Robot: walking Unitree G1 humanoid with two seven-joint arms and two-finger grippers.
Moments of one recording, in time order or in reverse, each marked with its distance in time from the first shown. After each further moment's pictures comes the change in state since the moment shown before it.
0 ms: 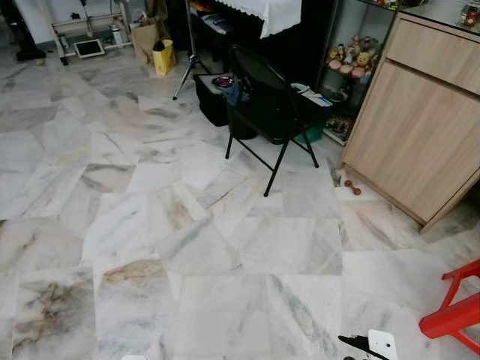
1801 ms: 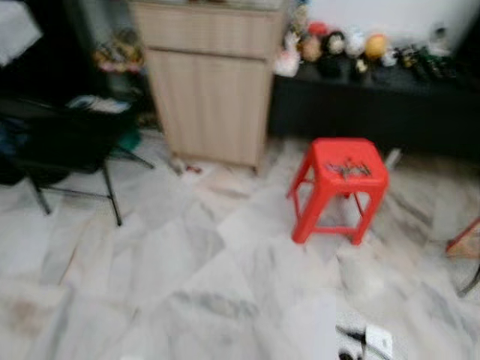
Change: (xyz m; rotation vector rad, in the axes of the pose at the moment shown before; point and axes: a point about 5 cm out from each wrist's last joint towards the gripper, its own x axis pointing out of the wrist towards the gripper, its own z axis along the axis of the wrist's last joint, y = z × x) left arm 0.003 -0.012 0.016 0.012 -0.082 -0.058; right arm 0.000 0.002 -0.003 0.128 -0.018 -0.073
